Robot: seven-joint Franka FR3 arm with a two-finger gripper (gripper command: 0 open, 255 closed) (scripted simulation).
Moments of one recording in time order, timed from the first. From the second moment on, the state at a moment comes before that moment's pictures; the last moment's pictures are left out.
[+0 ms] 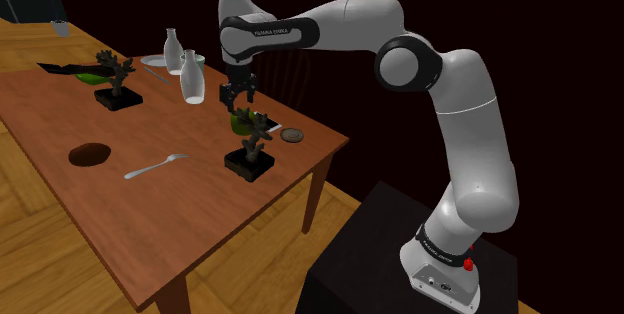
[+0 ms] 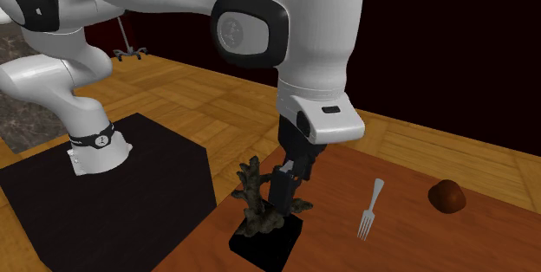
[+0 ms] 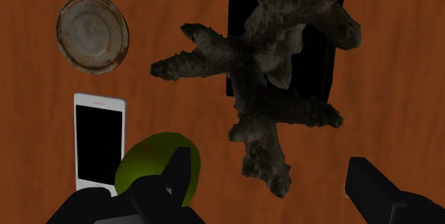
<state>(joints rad) 0.05 0.66 0.11 -1.21 -0.14 1.84 0.08</state>
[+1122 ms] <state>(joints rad) 0.05 0.68 0.11 -1.24 -0.15 1.89 0.09</state>
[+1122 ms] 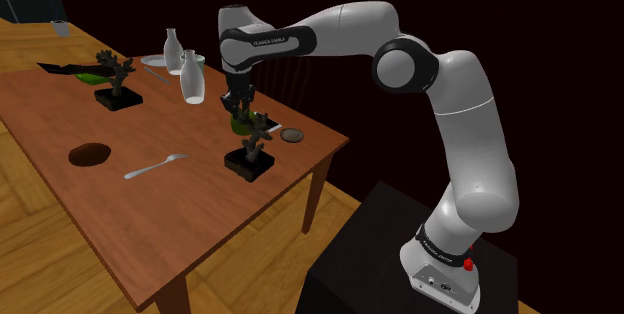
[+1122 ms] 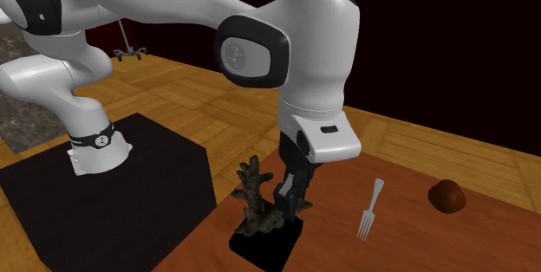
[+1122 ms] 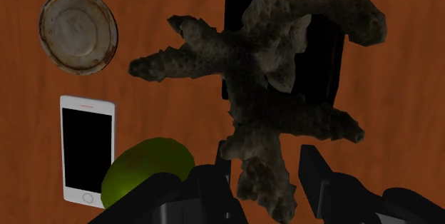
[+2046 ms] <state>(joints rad) 0.06 0.66 0.11 -1.10 -0.14 1.73 0.07</state>
